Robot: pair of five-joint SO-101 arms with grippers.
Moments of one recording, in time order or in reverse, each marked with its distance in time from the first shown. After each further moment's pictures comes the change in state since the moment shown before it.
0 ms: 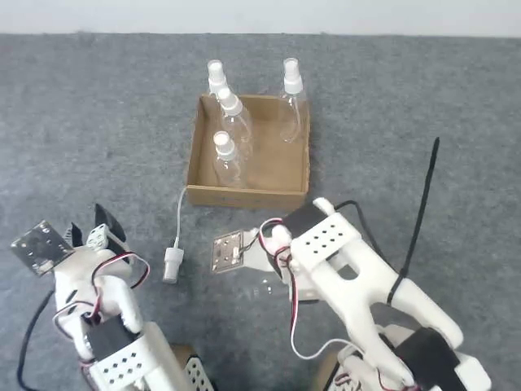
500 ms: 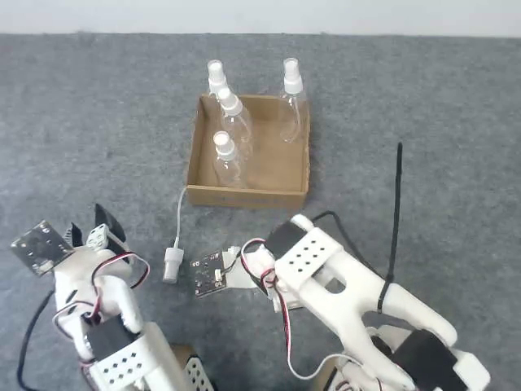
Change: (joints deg) left arm 0.0 0.0 0.0 0.0 0.0; right arm -8.4 0.0 3.0 -8.3 0.0
